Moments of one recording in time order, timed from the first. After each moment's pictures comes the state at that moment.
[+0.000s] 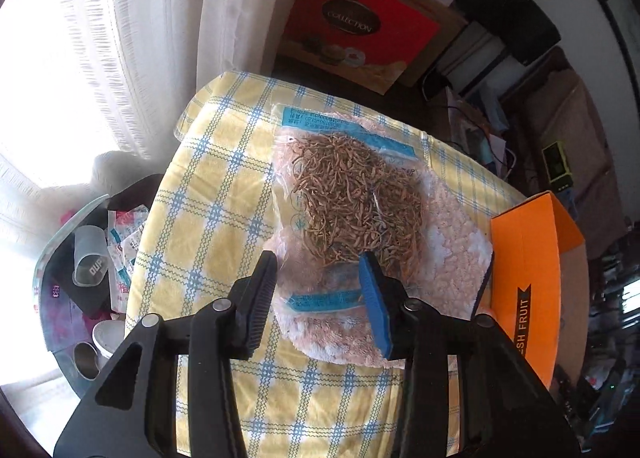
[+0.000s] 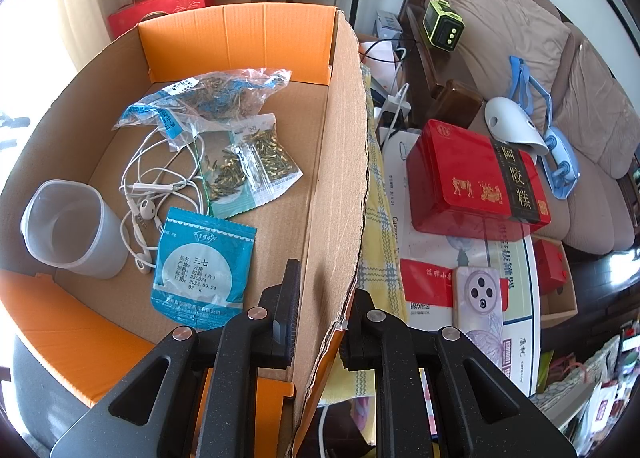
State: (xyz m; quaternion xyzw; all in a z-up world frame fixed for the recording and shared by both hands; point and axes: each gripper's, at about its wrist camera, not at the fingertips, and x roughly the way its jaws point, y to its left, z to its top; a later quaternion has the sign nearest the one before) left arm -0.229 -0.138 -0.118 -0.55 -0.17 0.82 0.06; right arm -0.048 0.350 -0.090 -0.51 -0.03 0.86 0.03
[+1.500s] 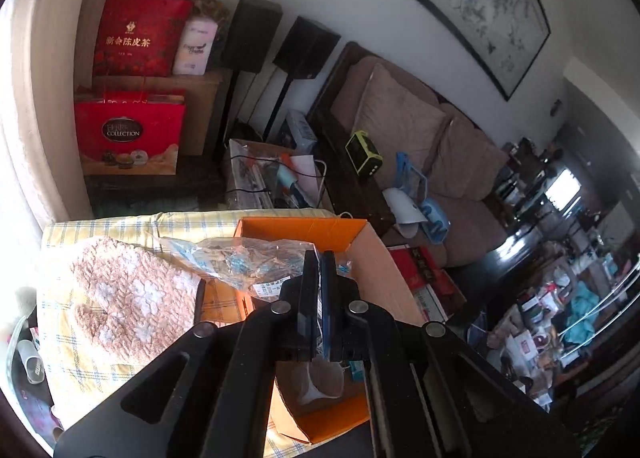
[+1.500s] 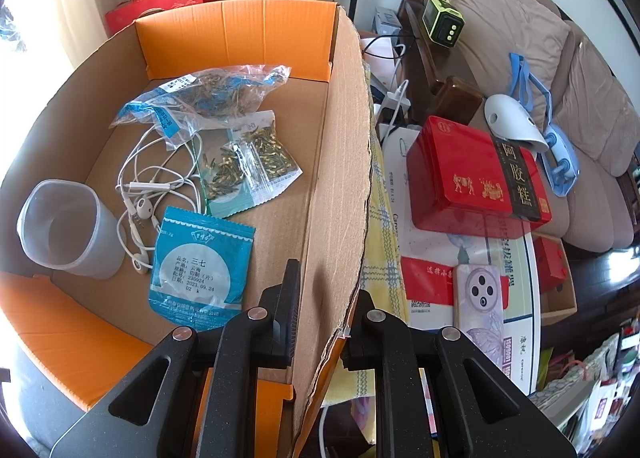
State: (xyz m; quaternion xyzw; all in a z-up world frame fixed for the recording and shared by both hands) left arm -0.155 0.037 0.087 -0.40 -0.11 0.85 0.32; right arm -0.049 0.350 -0.093 -0.52 -0.03 0.86 0.03
